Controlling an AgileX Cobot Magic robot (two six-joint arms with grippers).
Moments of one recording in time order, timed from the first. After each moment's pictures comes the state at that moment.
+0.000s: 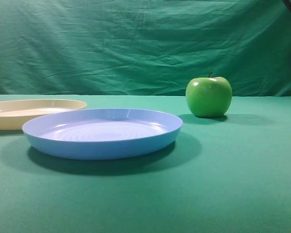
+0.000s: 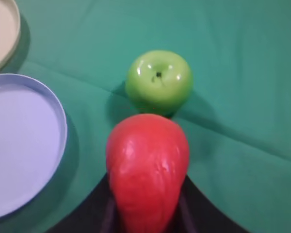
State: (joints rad) left arm -0.01 -0.02 0.01 0.33 0.38 -0.33; right arm 0.32 1.29 -0.89 0.19 0.62 -0.24
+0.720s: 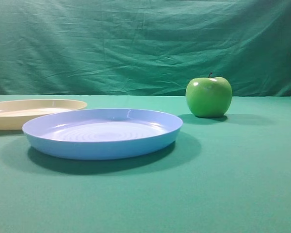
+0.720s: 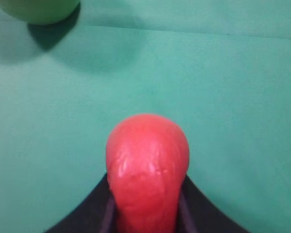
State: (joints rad) left arm -0.01 -0.02 0.01 0.33 0.38 -0.33; right arm 0.23 1.31 -0.39 0.26 0.04 -0.22
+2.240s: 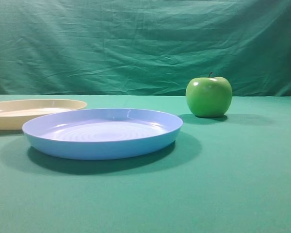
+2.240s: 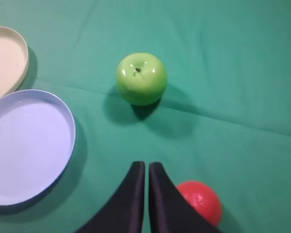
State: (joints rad) left arm -0.01 -0.02 0.01 0.33 0.38 -0.33; right arm 0.23 0.92 -0.89 0.24 0.80 -0.23
